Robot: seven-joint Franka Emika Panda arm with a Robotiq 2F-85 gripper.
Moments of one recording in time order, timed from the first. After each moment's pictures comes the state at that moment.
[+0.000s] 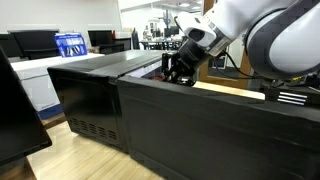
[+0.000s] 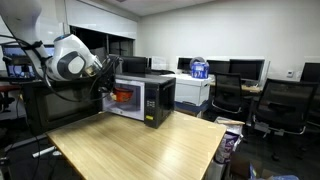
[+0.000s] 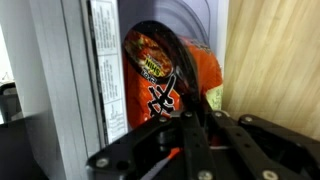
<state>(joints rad) 0.27 0.04 -0.27 -2.65 -0.29 3.46 -1.40</state>
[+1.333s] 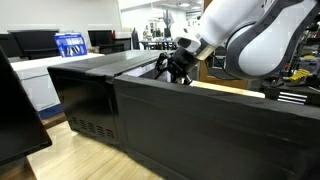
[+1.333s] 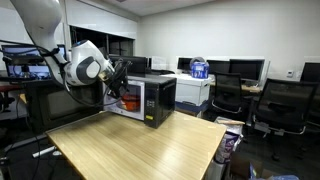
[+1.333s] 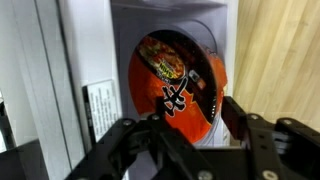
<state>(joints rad) -0.10 0.18 0.00 -2.50 -0.41 3.45 -1.32</state>
